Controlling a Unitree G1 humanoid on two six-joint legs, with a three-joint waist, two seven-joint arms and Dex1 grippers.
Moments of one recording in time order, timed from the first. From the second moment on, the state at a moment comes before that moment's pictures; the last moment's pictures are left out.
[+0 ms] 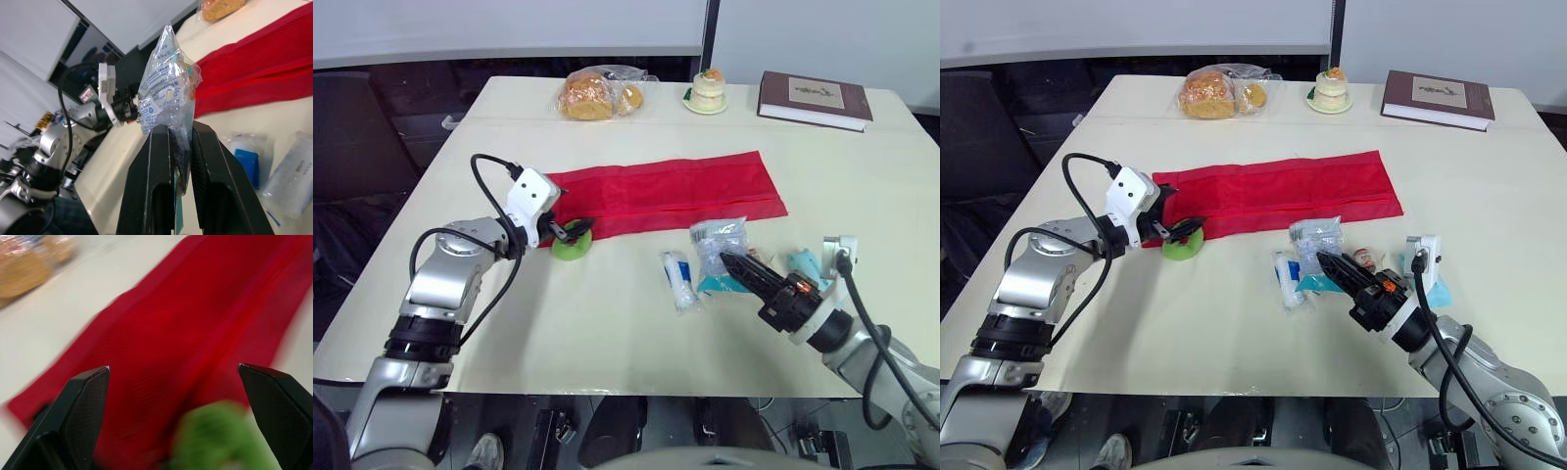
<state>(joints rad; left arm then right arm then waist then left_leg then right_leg) -0.51 0.78 -0.07 0.21 -0.18 0.25 -0.65 0.12 -0.55 -0.04 -0.78 1.44 0.60 0.00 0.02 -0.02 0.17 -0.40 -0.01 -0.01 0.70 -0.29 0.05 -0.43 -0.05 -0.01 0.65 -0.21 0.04</state>
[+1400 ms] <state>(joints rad) -0.47 0.72 -0.13 0.26 0.28 0.01 -0.43 0.07 -0.50 -0.01 -0.78 1.36 0.61 -0.01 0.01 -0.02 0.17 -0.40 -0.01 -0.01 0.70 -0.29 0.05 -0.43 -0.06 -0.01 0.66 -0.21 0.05</state>
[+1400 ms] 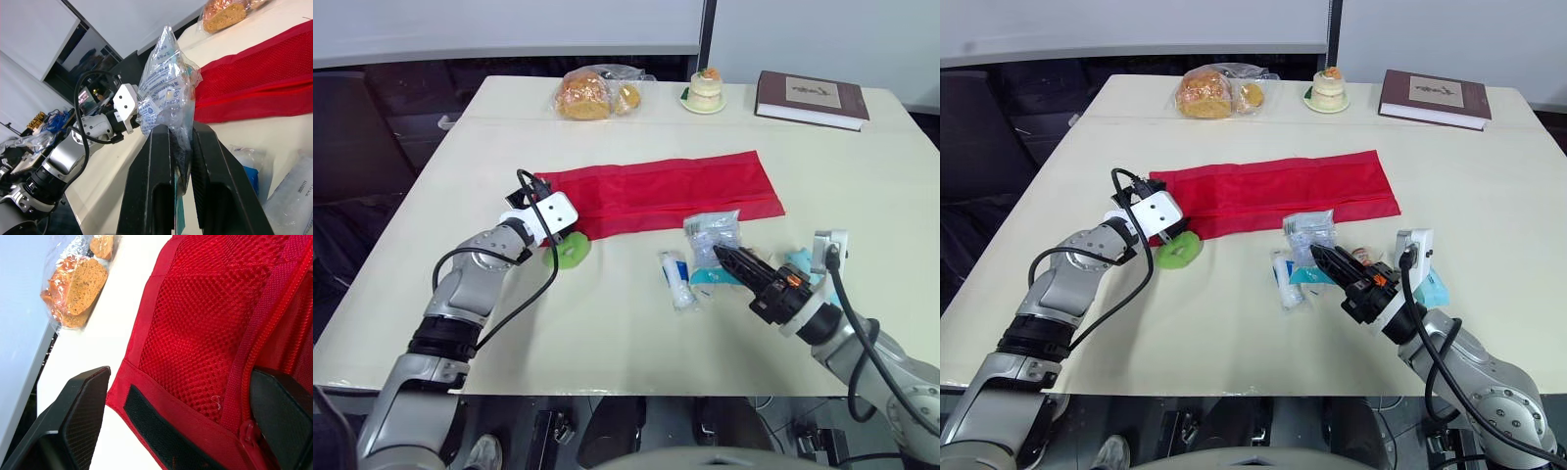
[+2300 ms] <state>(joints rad) -0.54 0.67 -0.13 0.42 0.21 -0.17 -0.53 0.07 -0.49 -0.01 -0.77 1.34 0.61 -0.01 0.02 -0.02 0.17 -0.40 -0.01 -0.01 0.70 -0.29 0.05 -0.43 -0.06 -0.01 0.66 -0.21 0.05</state>
